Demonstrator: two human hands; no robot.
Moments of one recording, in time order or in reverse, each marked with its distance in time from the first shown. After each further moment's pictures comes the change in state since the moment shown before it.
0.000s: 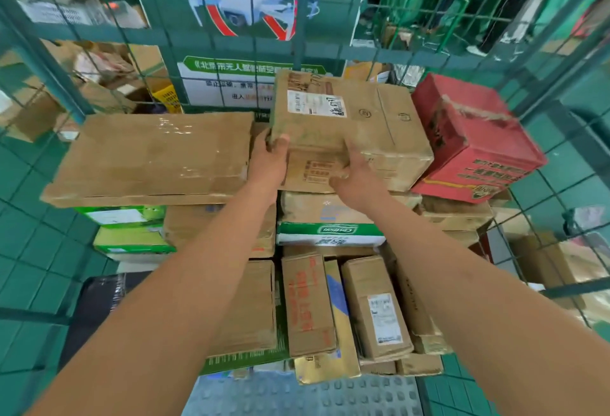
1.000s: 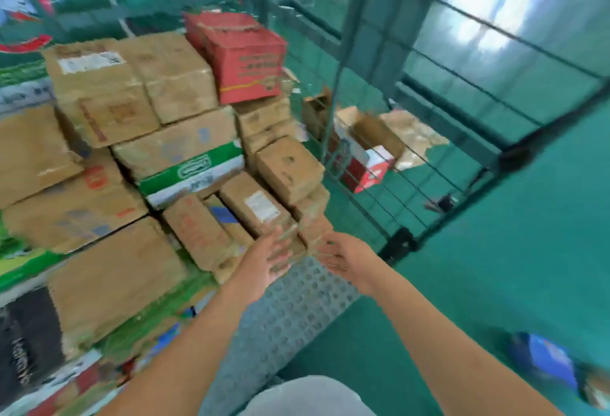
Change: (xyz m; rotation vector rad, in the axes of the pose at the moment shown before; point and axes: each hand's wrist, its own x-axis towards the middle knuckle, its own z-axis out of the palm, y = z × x) left_hand -0.445 -0.212 0.052 0.008 -0.772 -0.573; right_hand -0.516 0.226 0.038 1.137 0.214 0.778
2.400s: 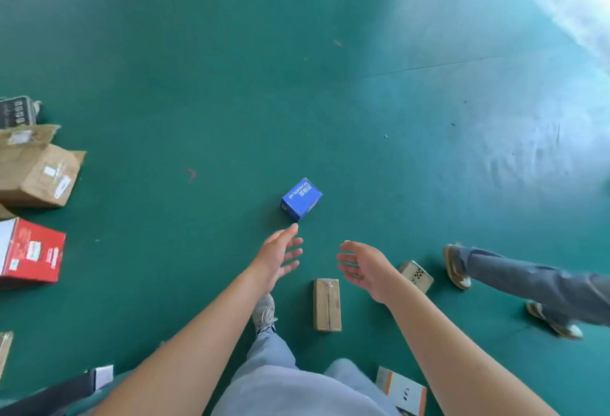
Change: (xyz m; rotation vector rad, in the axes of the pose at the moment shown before) left_hand 0.043 -0.428 0.719 1.047 -0.756 -0.474; right_hand -0.187 0.297 -0.673 1.043 0.885 0.259
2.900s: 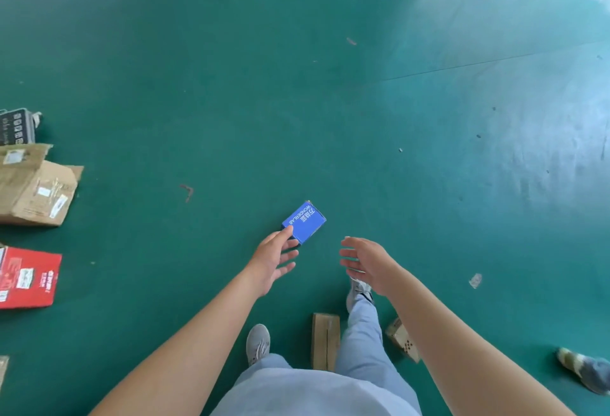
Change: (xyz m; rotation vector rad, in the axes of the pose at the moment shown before) left_hand 0.139 0.132 0.059 0.006 0.090 -0.048; right_hand 0.144 -0.172 -0.032 -0.062 -0.056 0.031
